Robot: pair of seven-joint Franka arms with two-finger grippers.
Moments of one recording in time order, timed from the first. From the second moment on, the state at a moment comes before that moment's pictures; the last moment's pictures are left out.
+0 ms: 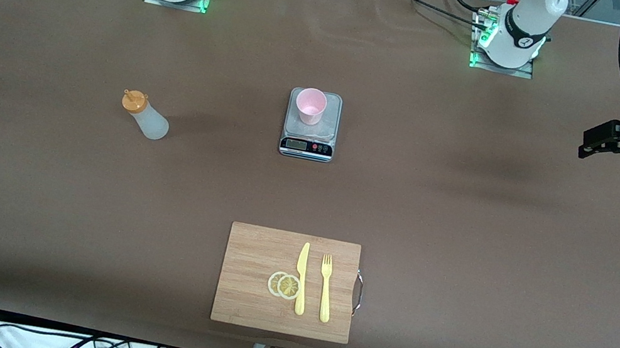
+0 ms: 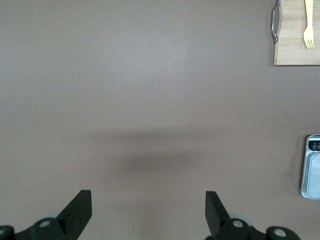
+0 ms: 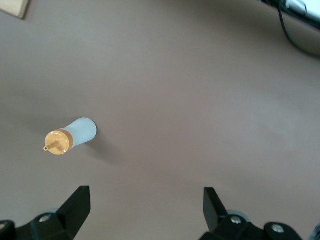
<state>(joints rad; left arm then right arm) -0.06 -0.01 0.03 -1.65 -0.03 1.58 -0.03 0.01 0.14 -0.24 -1.51 0.04 1.63 -0.59</state>
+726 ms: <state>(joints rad) -0.06 -0.01 0.03 -1.65 -0.03 1.58 -0.03 0.00 0.10 -0.13 -1.51 0.02 1.53 -0.25</state>
